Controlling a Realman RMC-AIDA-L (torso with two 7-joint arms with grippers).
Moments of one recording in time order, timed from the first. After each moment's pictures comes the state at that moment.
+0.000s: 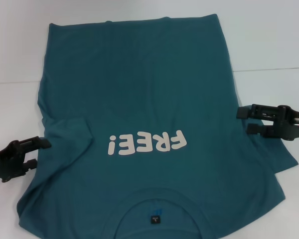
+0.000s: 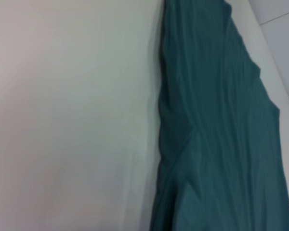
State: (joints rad) left arm -0.52 -2.02 0.54 0.55 2.14 1.18 -2.50; right arm 0.55 1.91 -0.59 -0.57 -2.00 -1.51 2.34
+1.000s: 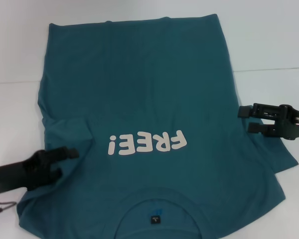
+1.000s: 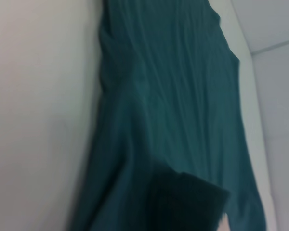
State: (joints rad) left arm -0.53 -2.06 0.55 0.55 2.14 1.30 -2.44; right arm 0.54 1.91 -0.58 -0.57 -2.00 -1.51 2.33
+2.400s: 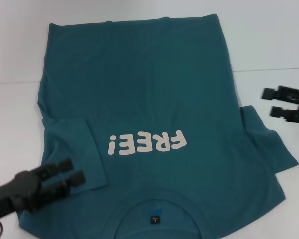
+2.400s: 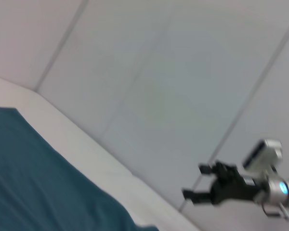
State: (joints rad) left arm -0.35 -2.13 0.47 0.65 1.94 1.79 -1.52; right arm 0.53 1.88 -0.47 -0.57 -2.01 -1.50 2.32
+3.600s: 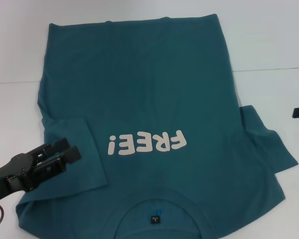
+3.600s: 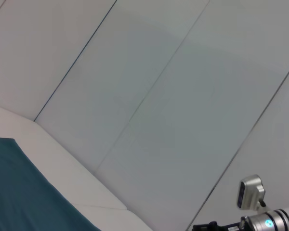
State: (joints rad) left arm -0.37 -2.14 0.42 0.64 1.88 1.81 -1.57; right arm 0.60 1.80 -0.51 -0.65 -2.40 -1.37 2.63
